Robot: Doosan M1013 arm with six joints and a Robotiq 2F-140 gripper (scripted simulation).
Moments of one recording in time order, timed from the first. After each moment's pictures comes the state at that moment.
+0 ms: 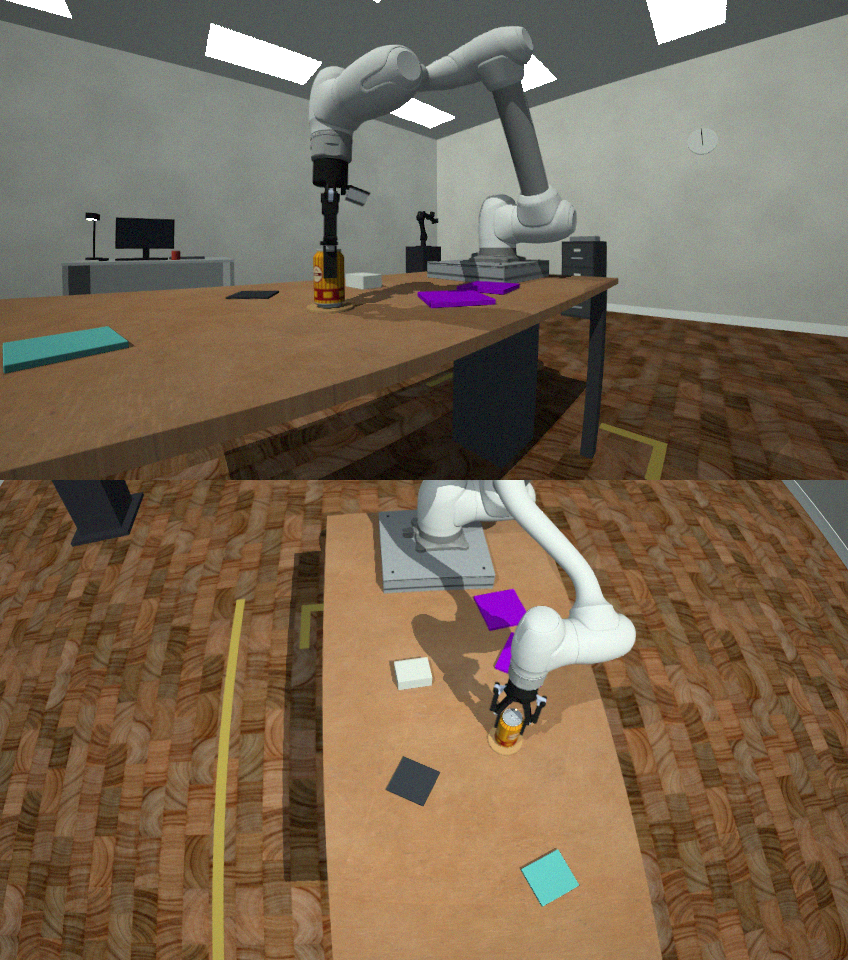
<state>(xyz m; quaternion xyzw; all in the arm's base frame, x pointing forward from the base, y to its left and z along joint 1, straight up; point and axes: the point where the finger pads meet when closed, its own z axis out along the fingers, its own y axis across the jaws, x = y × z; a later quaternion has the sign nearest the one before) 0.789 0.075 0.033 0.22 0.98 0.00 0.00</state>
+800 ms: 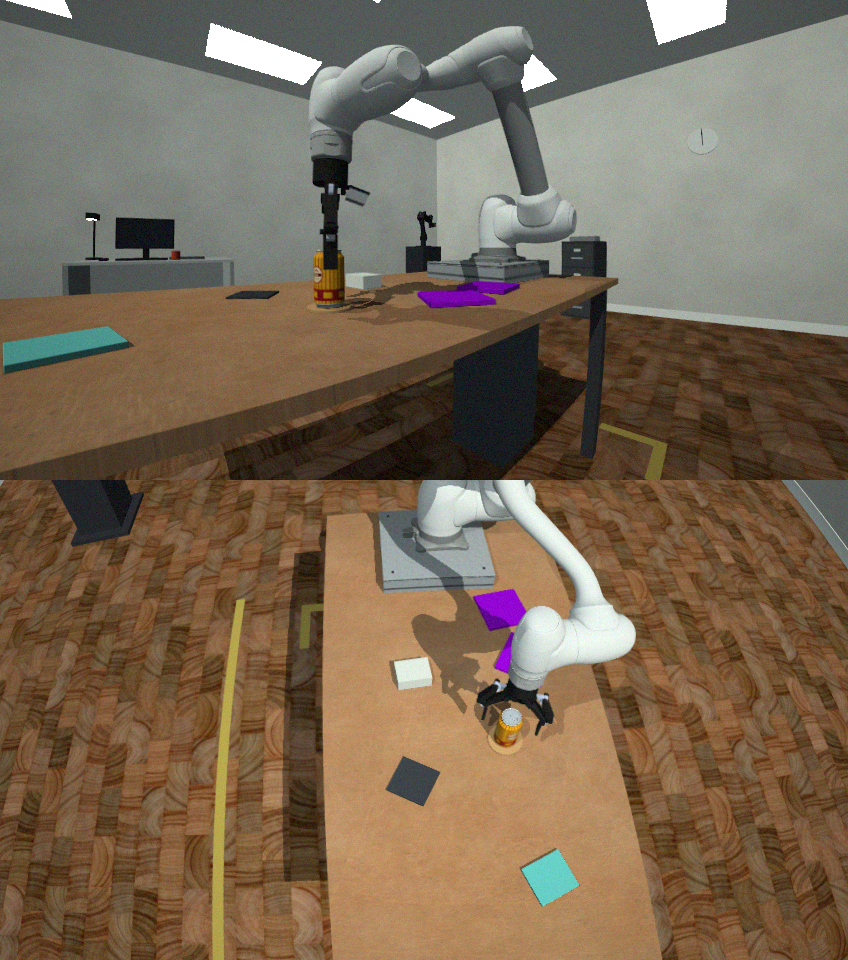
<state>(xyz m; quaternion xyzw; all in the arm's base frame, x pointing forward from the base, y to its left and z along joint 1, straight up) 0.789 0.075 0.033 0.22 0.98 0.00 0.00</state>
